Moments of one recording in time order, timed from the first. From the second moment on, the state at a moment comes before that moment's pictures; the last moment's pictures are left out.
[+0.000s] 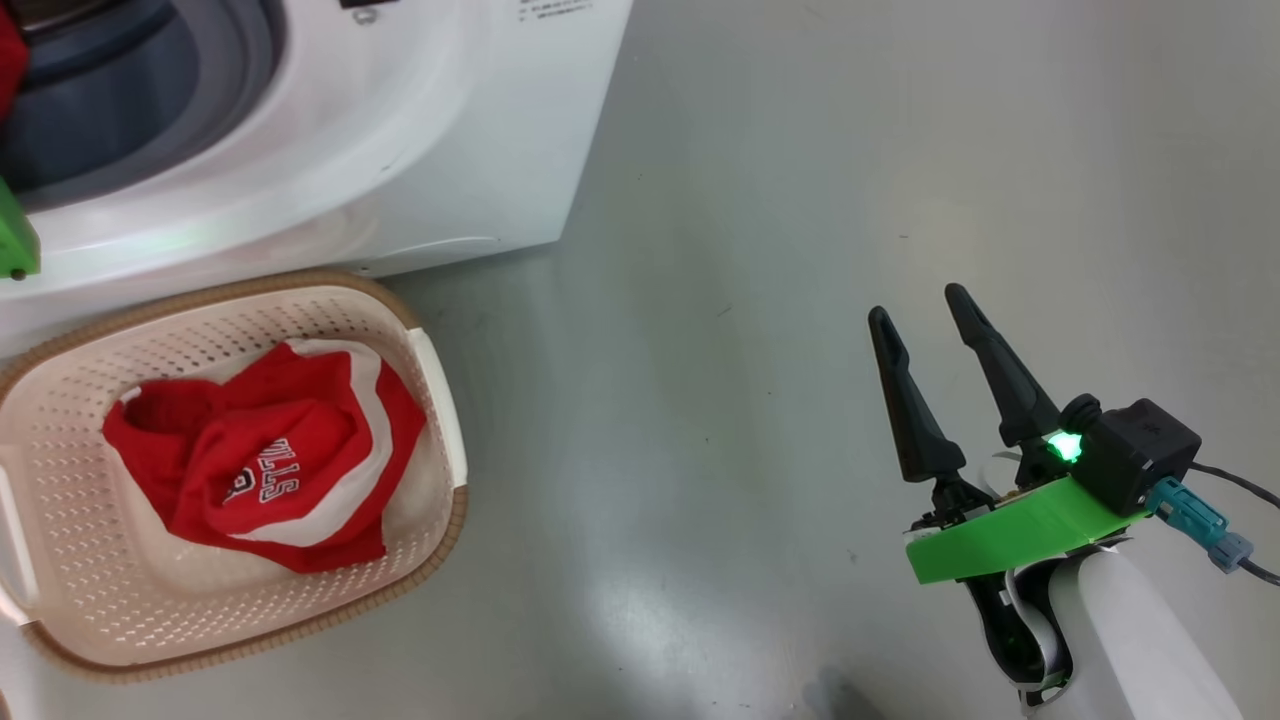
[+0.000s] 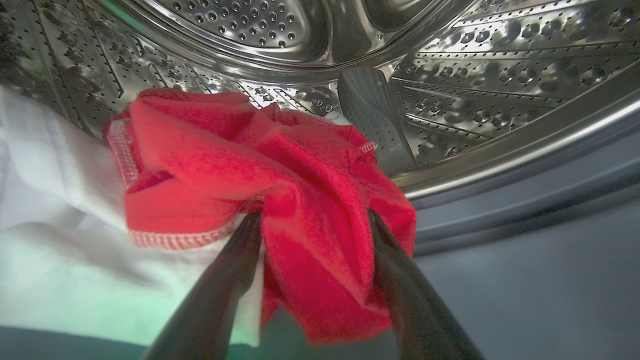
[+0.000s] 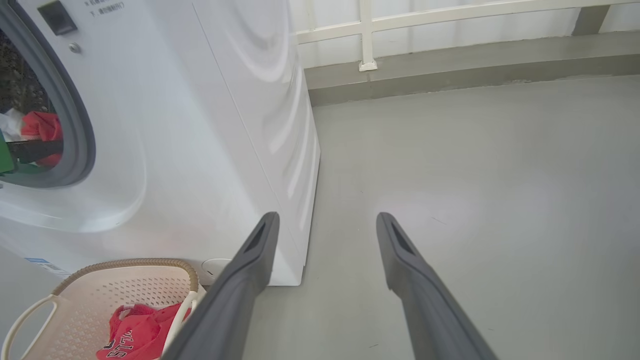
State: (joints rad) left arm -1.22 0.34 0.04 1.25 -0.08 -0.08 -0.14; right arm -0.27 -0.05 0.15 0.16 0.37 0.12 -0.26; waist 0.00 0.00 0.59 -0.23
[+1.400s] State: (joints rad) left arm -0.71 0.16 0.16 0.57 -0.24 -0.12 -0.25; right arm -0.18 -0.05 0.11 0.20 0.31 0.12 -0.26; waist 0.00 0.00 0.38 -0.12
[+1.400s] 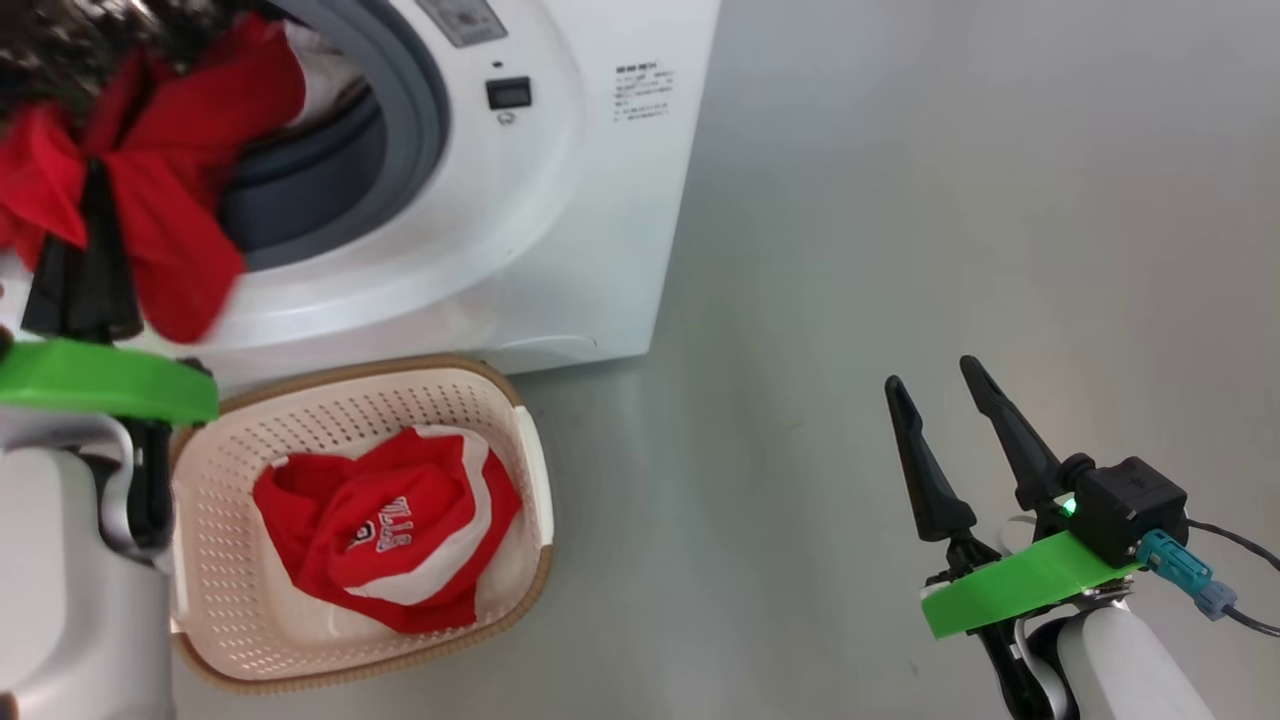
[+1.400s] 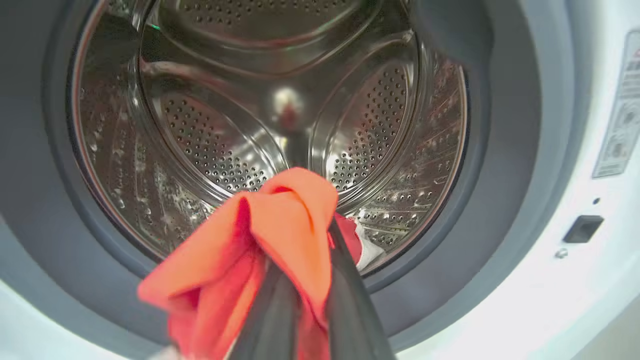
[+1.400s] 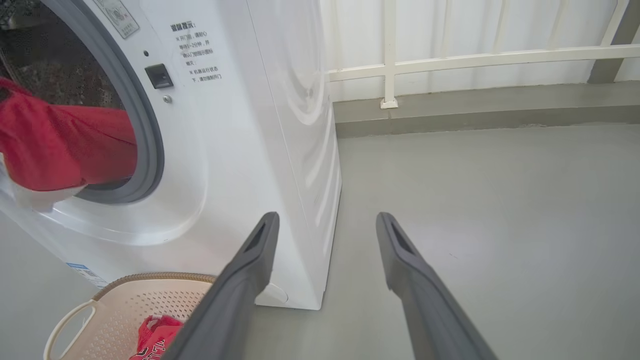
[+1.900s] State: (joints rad) left arm -0.49 0.11 0.17 0.22 -0.26 -0.13 -0.25; right arm -0.15 -0.05 0.11 0.20 0.31 0.12 -0.26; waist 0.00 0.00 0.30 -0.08
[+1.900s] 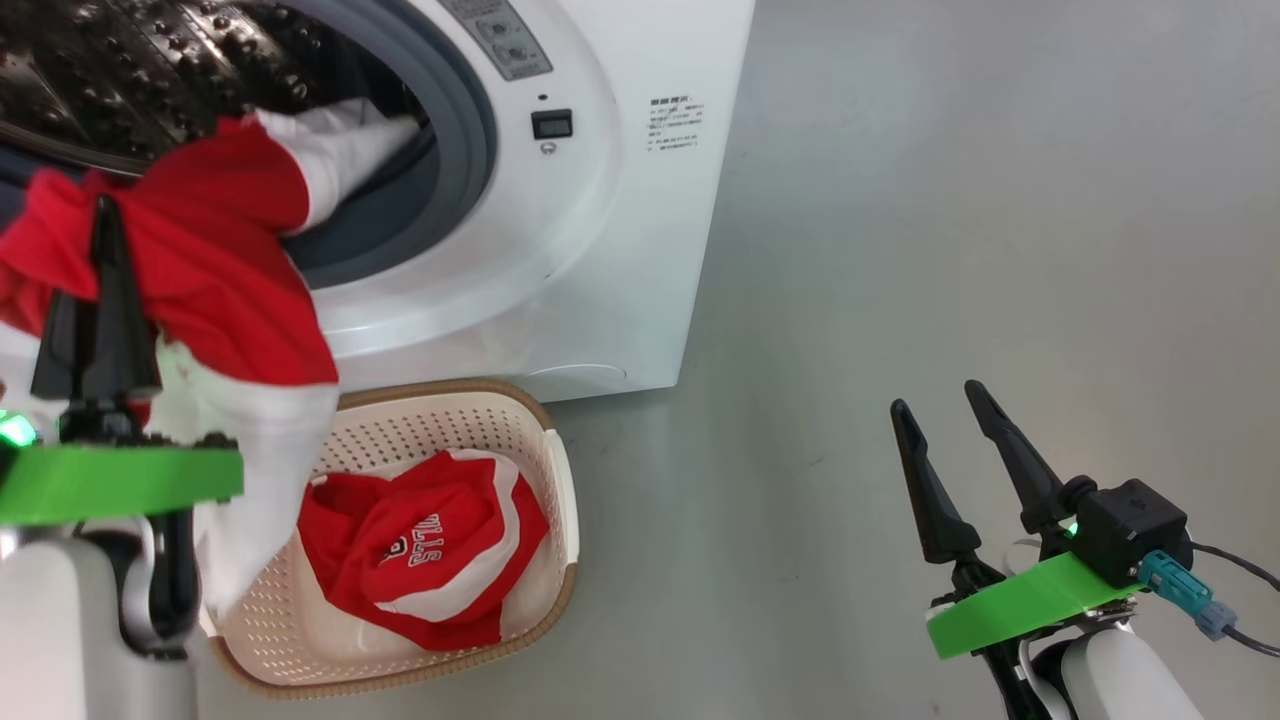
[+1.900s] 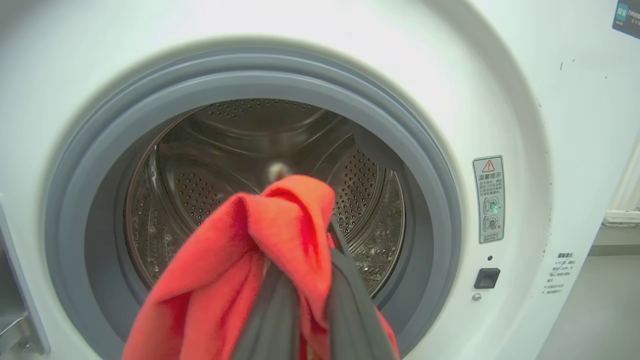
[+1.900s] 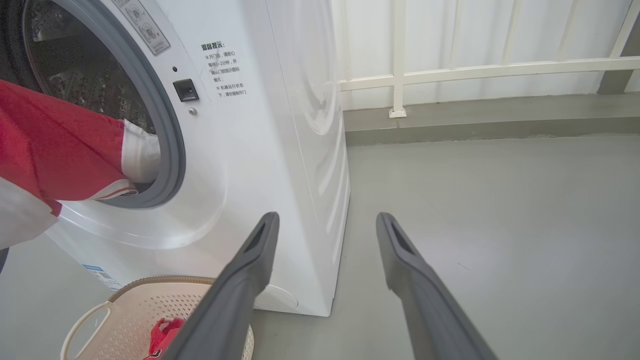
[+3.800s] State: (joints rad) left arm -0.65 0.15 -0.04 0.84 -0.20 -0.13 -0.26; right arm -0.31 -0.05 0.15 0.14 0.31 0.12 -0.26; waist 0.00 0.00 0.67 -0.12
